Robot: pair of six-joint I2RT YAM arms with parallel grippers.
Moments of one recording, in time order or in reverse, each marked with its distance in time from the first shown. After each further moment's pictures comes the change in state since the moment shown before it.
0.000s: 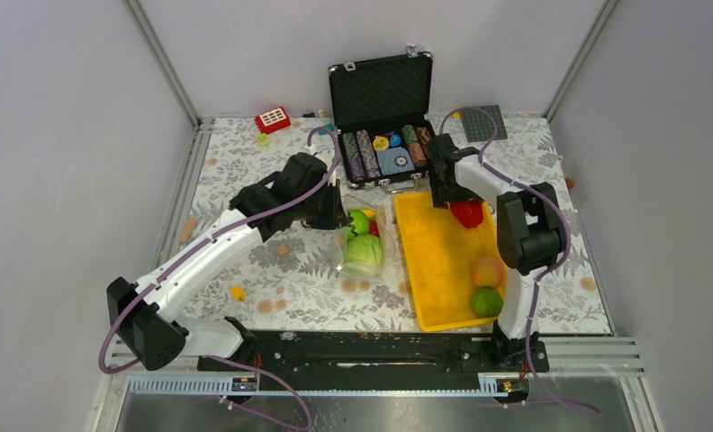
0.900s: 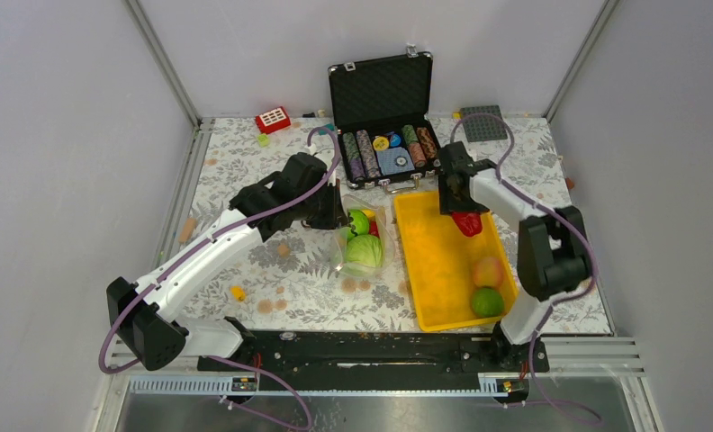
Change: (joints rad) left arm 0.001 0.000 0.000 0.000 0.000 0.000; right arm -0.002 -0.161 -0.159 0.022 -0.075 0.040
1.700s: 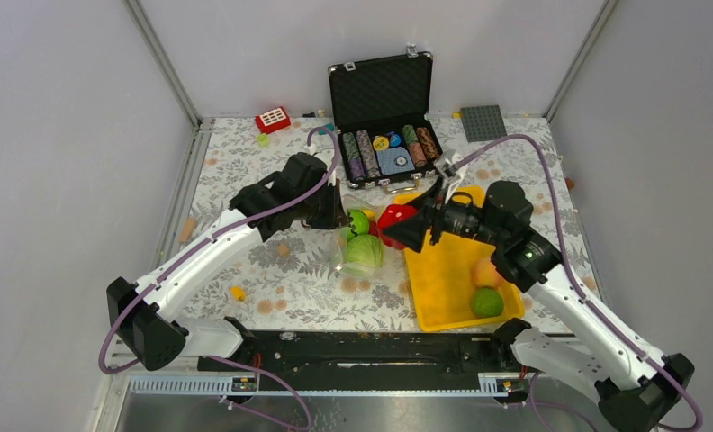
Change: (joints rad) left arm 0.000 0.000 0.000 0.000 0.001 -0.002; right arm 0.250 -0.925 -0.393 0.621 -0.960 0.126
